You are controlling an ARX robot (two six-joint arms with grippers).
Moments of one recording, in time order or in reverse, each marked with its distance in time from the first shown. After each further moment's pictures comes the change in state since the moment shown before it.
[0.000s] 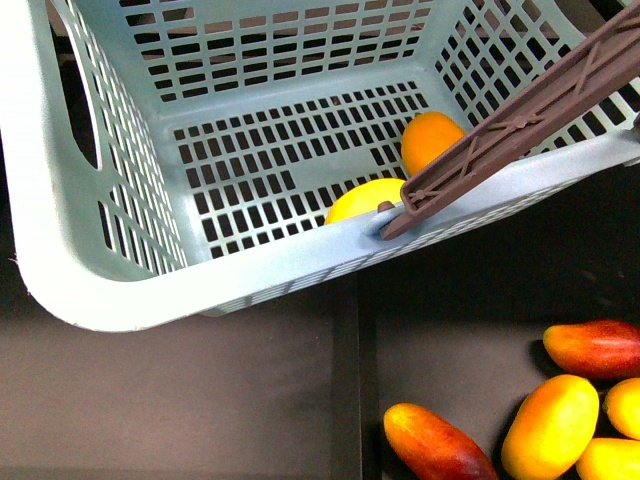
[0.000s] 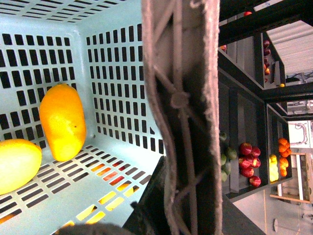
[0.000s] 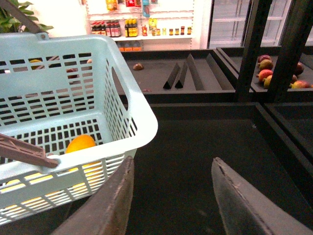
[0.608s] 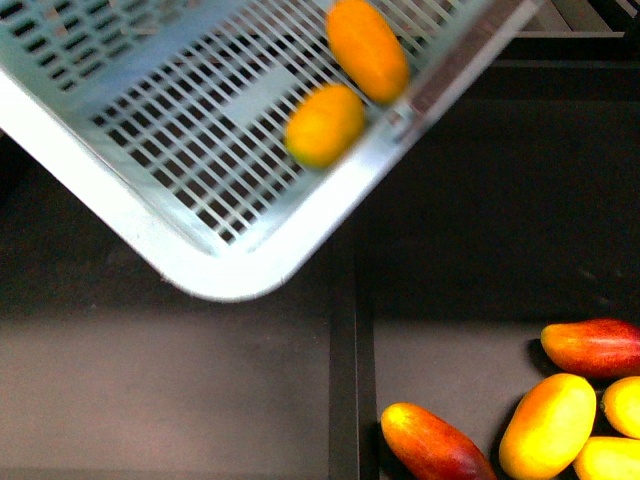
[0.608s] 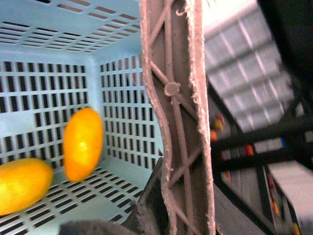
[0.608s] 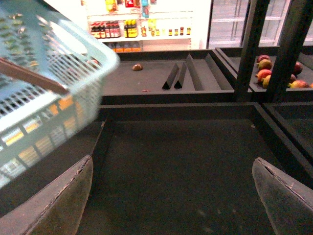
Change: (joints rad) left arm -0.060 0.012 -0.100 0.312 -0.746 -0.137; right arm 0.000 0.000 0.000 0.000 0.000 0.000
